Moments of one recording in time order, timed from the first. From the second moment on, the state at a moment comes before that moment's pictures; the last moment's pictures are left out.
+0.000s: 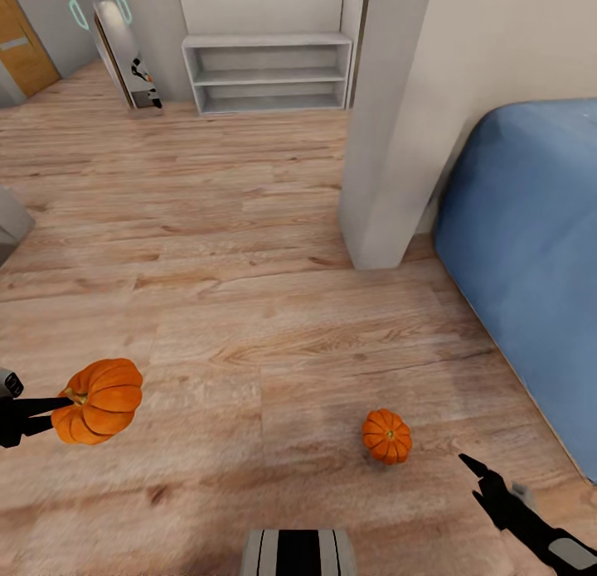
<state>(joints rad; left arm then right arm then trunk) -0.39 0.94 -0.05 -1.02 0.87 1.00 -1.30 -0.57 -0.41 0.44 -0.08 -1.62 0.29 0.71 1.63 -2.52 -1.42</state>
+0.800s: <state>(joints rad) -0.39 0.94 -0.05 -1.02 0.87 1.00 -1.30 -0.57 -0.40 0.44 -0.09 -1.62 0.27 0.68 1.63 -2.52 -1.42</state>
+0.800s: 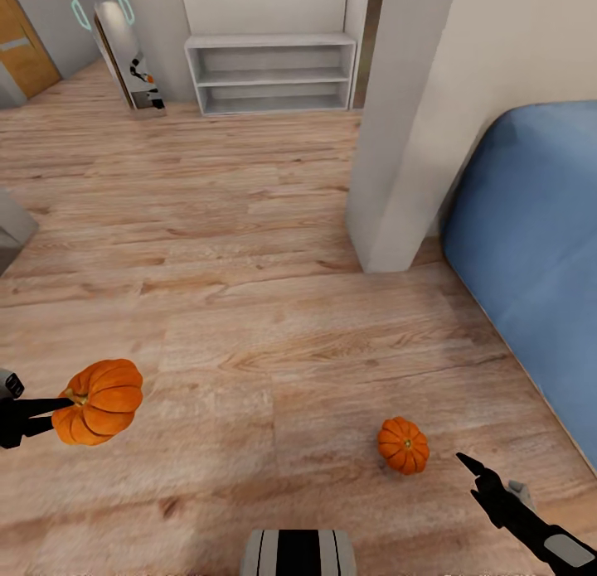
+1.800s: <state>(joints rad) -0.39 0.93 -0.06 -1.02 0.87 1.00 -1.30 -0.57 -0.40 0.44 -0.09 -1.62 0.26 0.66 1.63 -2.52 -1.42</state>
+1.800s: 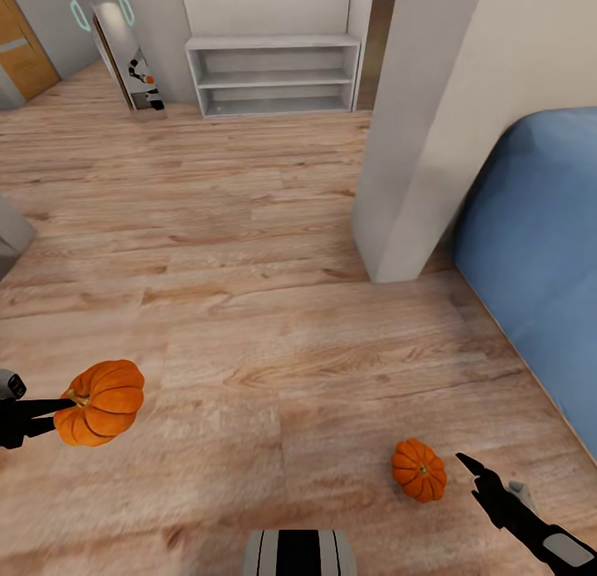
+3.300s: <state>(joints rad) -0.39 0.93 -0.06 -1.02 0.87 1.00 -1.30 -0.57 -0.40 0.46 -0.18 -1.61 0.19 0.66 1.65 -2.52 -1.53</state>
